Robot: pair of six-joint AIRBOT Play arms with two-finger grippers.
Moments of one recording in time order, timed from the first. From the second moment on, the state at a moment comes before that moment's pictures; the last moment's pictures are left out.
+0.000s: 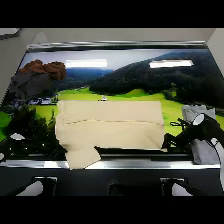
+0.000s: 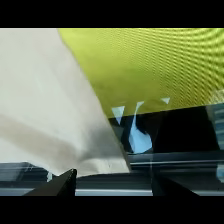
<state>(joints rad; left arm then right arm) 0.41 -1.19 0.42 0.90 -1.24 -1.16 -0.31 -1.28 0.74 -1.32 1.37 1.53</state>
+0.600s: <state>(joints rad) 0.41 -1.15 0.50 0.92 -1.28 -1.11 -0.31 -1.24 0.71 -1.21 1.22 1.54</state>
